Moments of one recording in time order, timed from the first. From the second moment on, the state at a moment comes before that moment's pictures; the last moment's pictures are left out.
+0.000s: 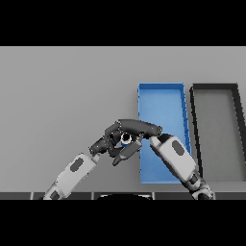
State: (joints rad) left arm -0.32 0.17 -0.60 -1.55 0.01 -0.21 0.06; right arm -0.57 -0.14 0.39 -1.70 -0.35 0.62 0.33
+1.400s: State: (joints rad) left arm -0.30 0.18 -0.53 -1.55 -0.07 -0.30 -0.01; right arm -0.59 -0.22 0.49 -1.73 -0.42 0.50 0.21
